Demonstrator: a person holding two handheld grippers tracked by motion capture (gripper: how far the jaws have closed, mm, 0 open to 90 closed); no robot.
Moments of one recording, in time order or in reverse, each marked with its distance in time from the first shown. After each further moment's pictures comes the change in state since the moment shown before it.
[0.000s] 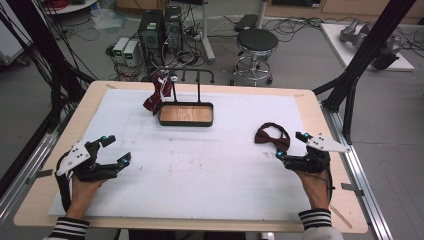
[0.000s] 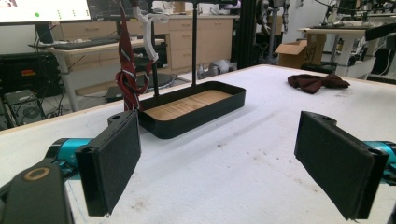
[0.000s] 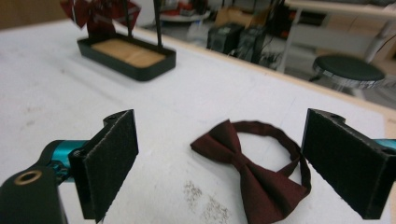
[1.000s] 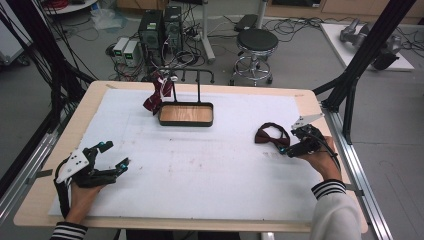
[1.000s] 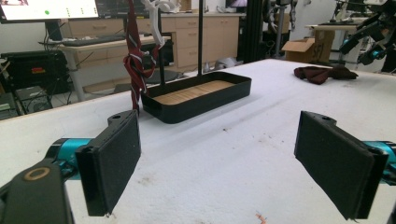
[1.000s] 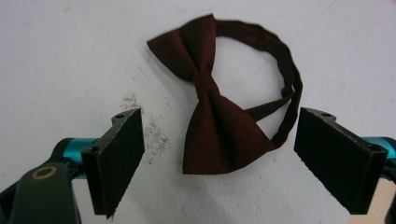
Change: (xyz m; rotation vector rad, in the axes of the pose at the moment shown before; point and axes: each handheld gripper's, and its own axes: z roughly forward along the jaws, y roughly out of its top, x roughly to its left) left arm -0.002 -0.018 -0.011 -0.002 0.029 0.011; right arm -0.056 0.012 0.057 0.532 0.123 -0.186
